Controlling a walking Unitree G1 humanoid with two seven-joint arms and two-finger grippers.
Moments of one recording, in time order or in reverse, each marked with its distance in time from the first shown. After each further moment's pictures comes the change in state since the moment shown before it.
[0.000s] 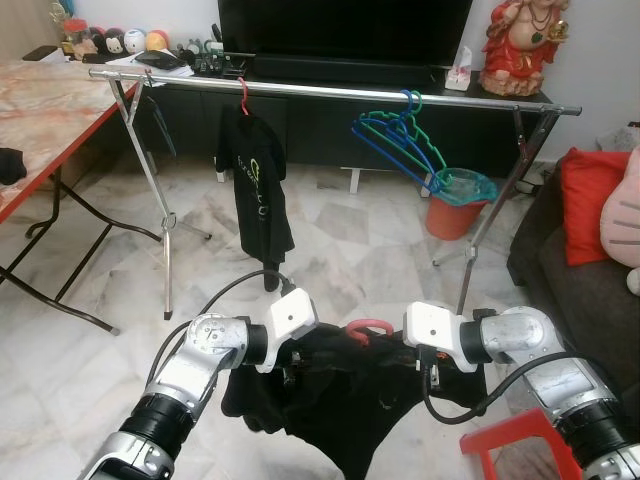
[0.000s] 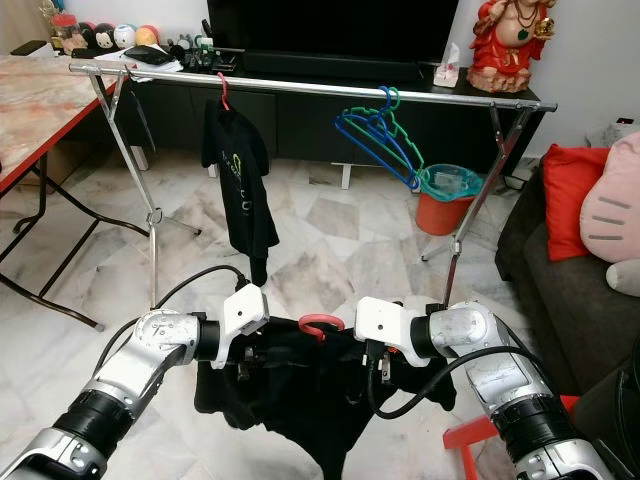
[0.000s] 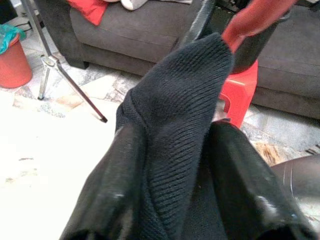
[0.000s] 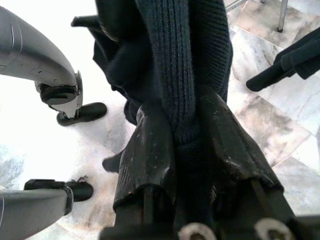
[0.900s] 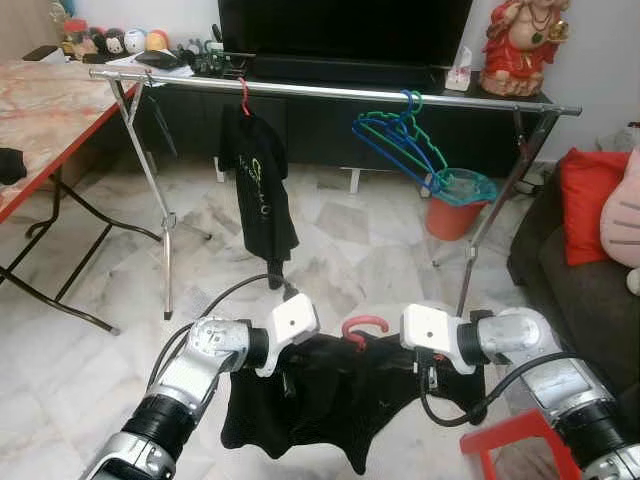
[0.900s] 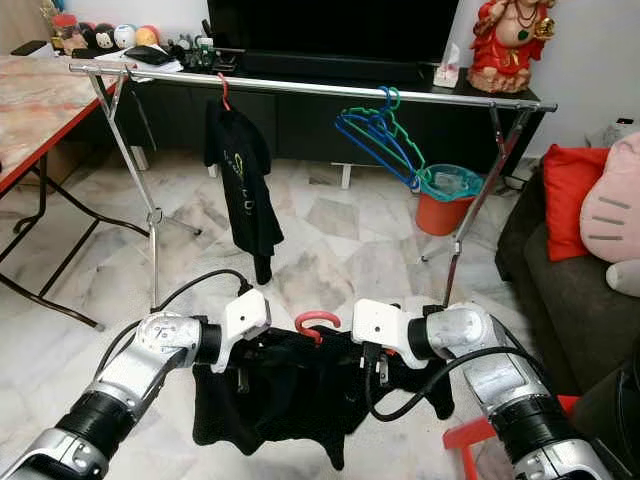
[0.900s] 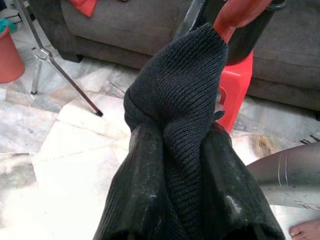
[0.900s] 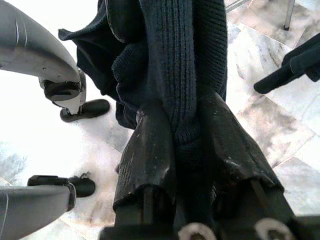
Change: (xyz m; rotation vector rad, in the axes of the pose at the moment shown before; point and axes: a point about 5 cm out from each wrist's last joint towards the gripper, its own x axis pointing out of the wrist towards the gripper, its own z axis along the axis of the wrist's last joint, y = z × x) left arm 0.000 -0.003 -0.004 0.007 0.031 -0.031; right arm 0.004 0.002 0.001 -0.012 0.016 0.012
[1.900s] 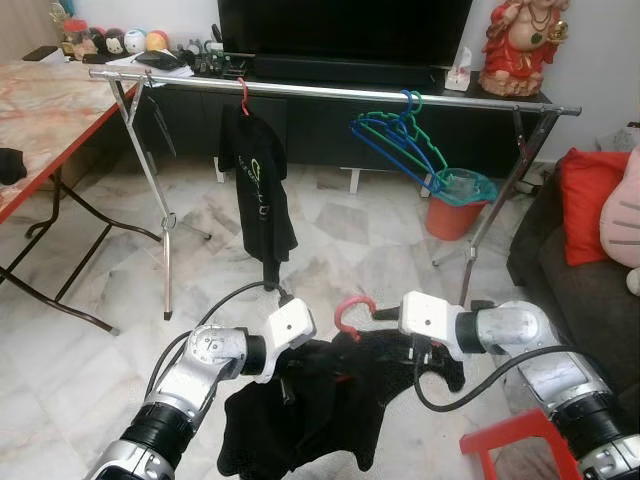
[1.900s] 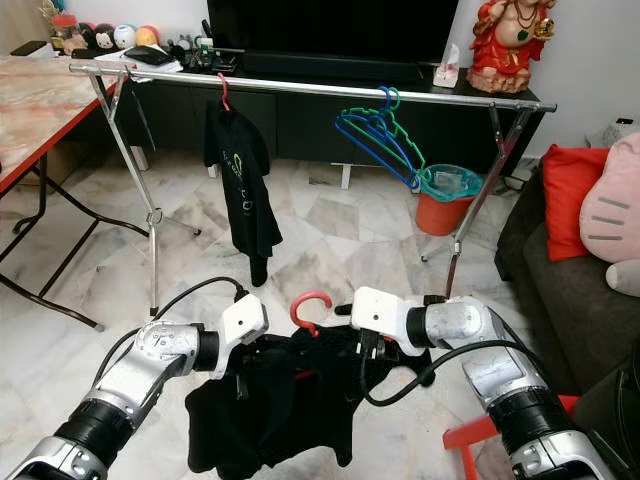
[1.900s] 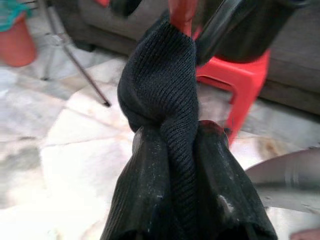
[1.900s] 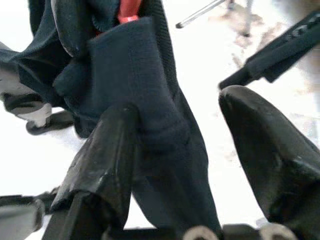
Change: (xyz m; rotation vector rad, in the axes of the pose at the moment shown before) left arm -0.005 0.001 -0.014 -0.048 0.026 0.101; right arm -0.006 -0.016 0.003 -0.011 -0.014 -0.160
